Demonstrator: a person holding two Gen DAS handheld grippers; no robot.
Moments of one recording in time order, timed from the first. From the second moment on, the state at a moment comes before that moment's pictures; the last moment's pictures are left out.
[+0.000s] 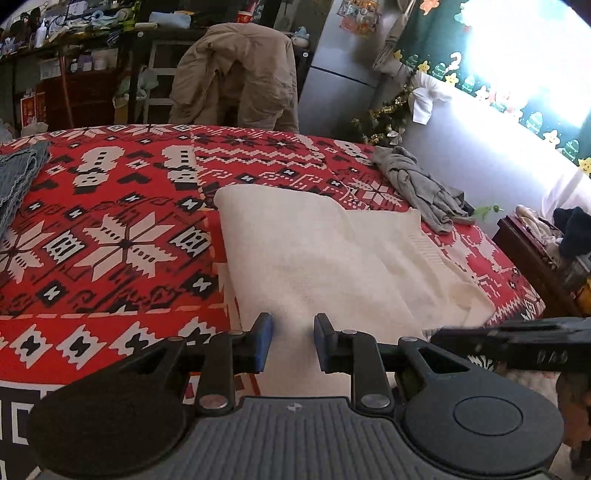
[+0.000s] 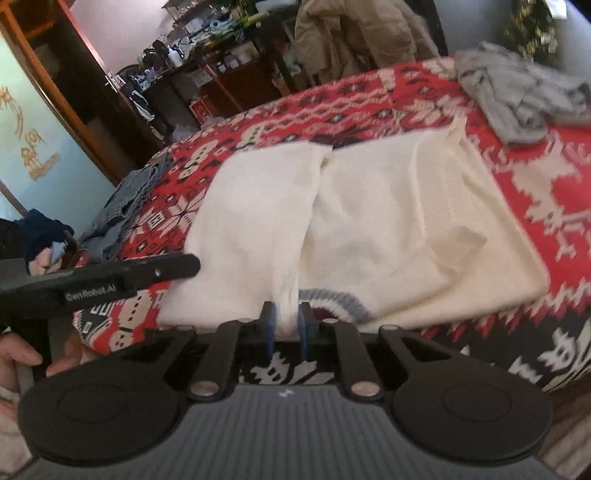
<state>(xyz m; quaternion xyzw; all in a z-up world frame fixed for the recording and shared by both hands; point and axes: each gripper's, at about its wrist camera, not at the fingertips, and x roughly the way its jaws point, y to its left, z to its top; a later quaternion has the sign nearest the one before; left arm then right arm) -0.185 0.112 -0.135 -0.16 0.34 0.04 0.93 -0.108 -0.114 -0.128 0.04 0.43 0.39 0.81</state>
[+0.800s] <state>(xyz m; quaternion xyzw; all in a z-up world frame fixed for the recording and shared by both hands) -0.180 0.109 -0.134 -0.14 0.36 0.05 0.92 -0.040 -0.096 -0.162 0.16 0.45 0.42 0.77</state>
